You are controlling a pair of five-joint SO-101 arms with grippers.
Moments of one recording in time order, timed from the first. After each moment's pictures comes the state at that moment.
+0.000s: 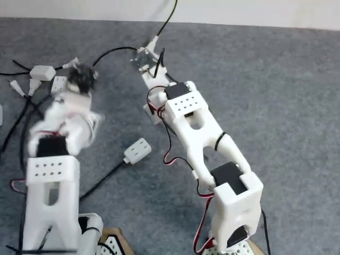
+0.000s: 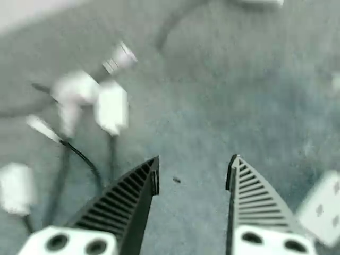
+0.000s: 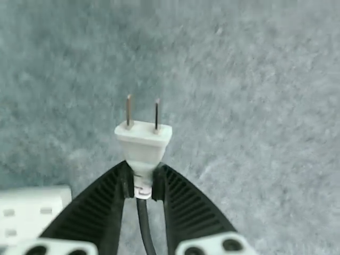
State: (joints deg) left arm -11.9 -43.5 50.5 47.4 -21.6; right arm -31.6 18.5 -5.9 56.1 12.3
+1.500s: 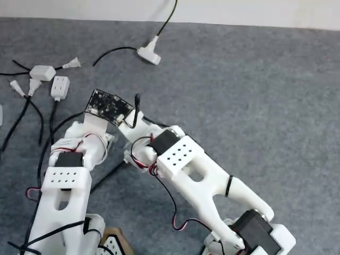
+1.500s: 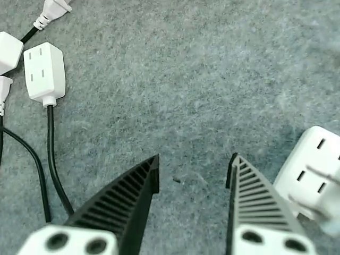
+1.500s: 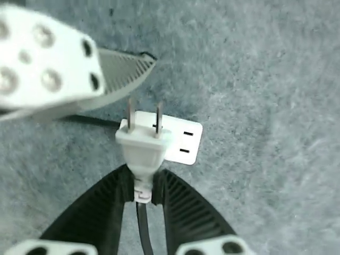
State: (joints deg) left arm -7.7 -44.4 66.2 35.6 -21.8; right arm -48.3 -11.5 26.9 54.5 9.6
